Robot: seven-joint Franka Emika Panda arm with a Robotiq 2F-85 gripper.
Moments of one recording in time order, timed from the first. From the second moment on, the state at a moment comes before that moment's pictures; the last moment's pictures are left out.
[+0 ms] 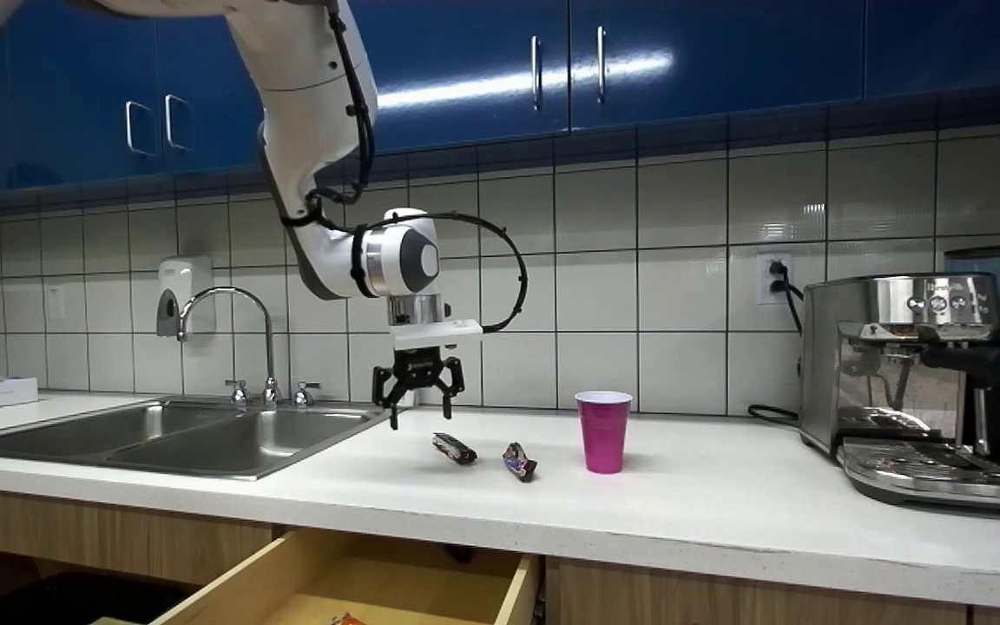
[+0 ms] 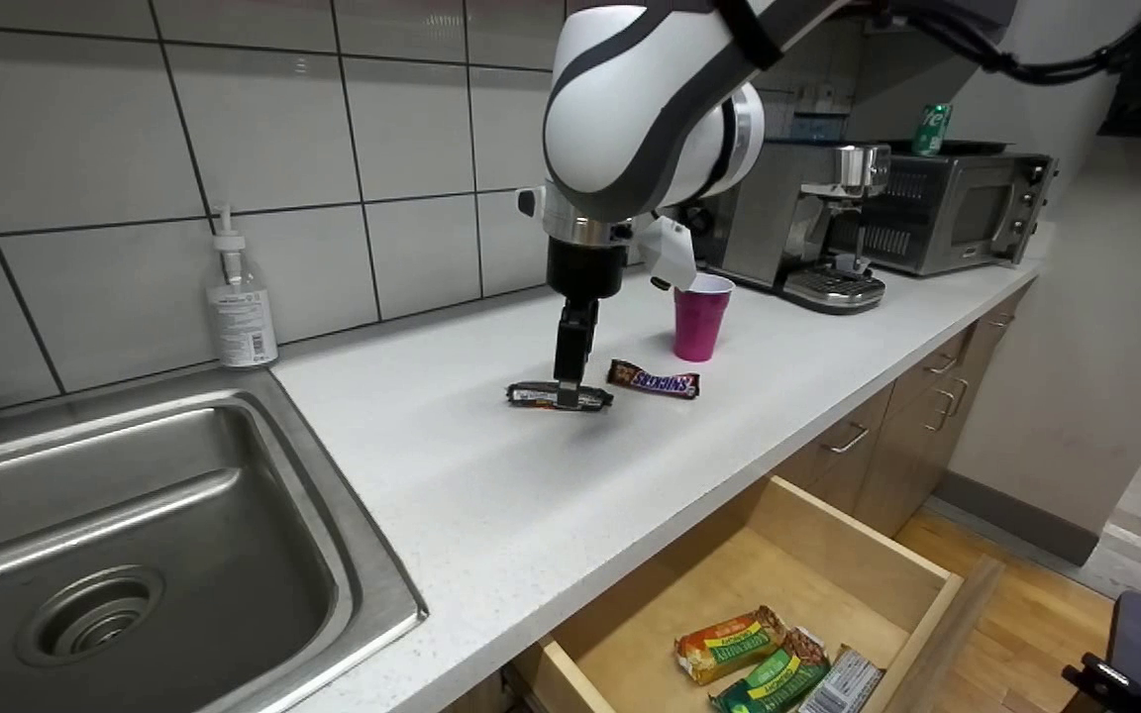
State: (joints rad) arm -0.01 0.49 0.06 -1.80 -0.06 2.40 -0.67
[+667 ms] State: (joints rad) arm -0.04 0.65 0.05 -1.57 -0.06 2.27 -0.67
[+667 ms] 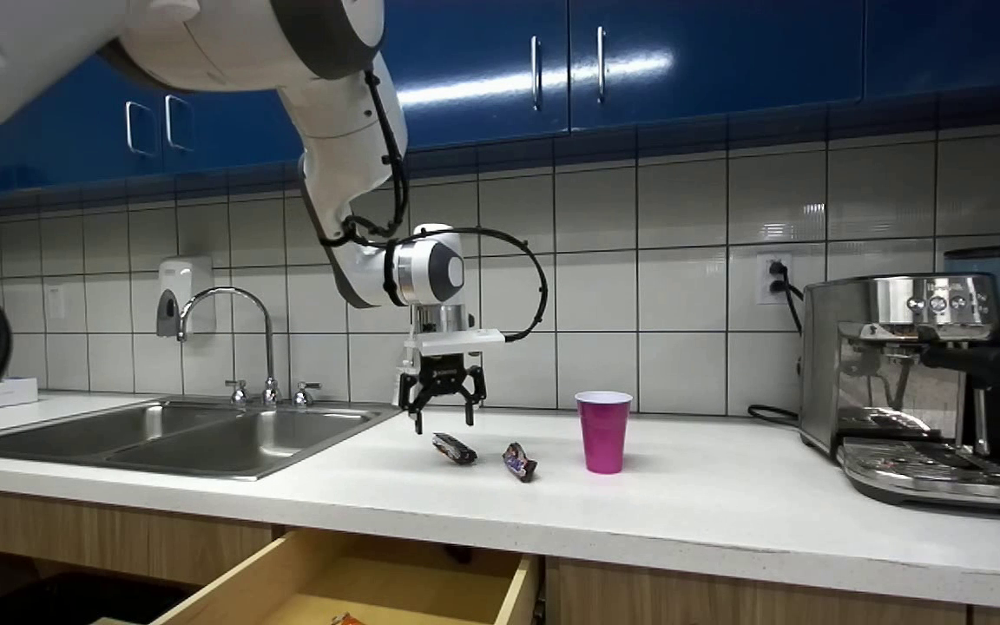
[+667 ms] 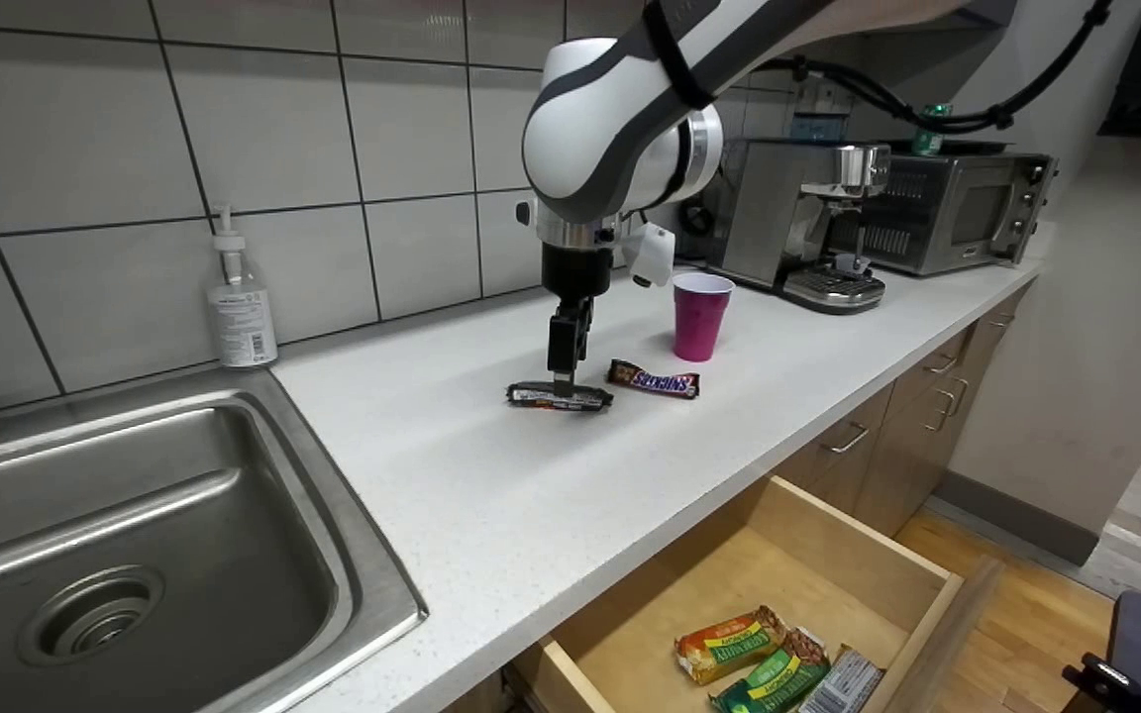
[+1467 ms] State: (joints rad) arm -0.04 0.77 0.05 -1.43 -0.06 2.21 -0.66
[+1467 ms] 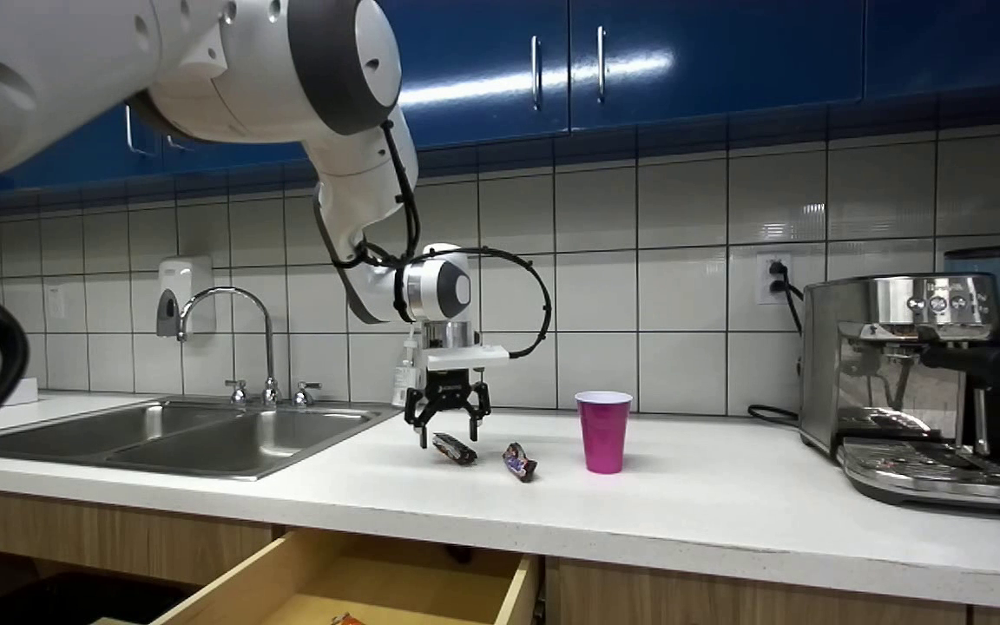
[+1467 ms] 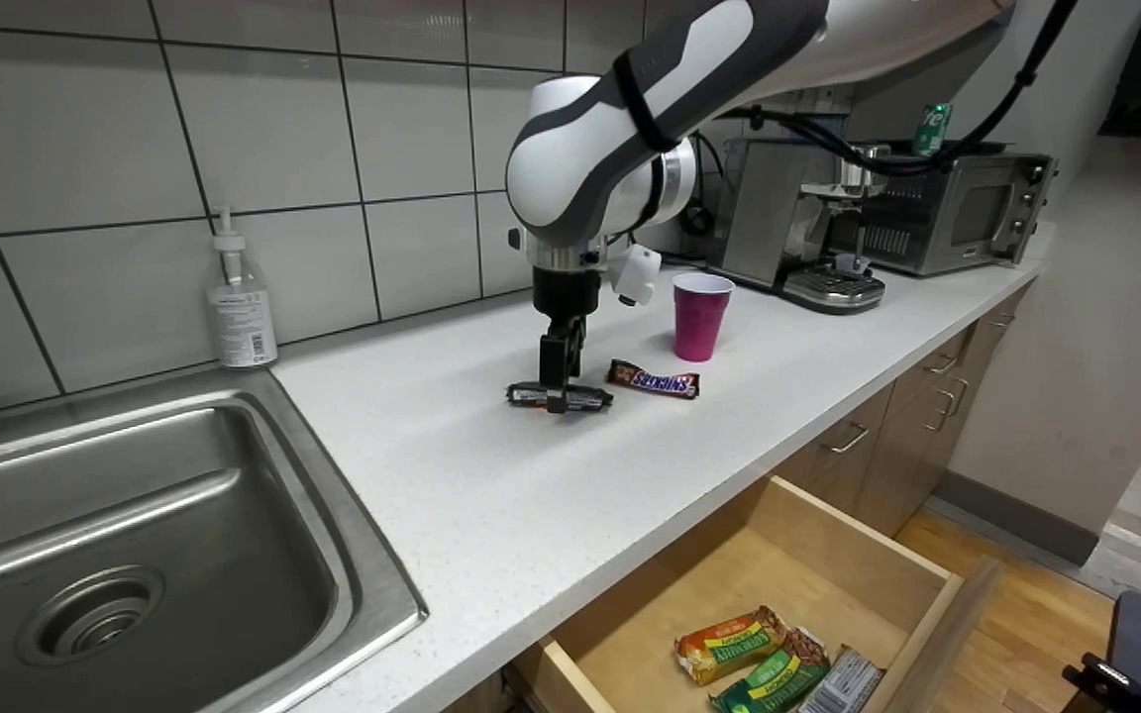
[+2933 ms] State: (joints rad) arm -0.05 0.73 0.06 -1.44 -0.06 2.18 -0.66
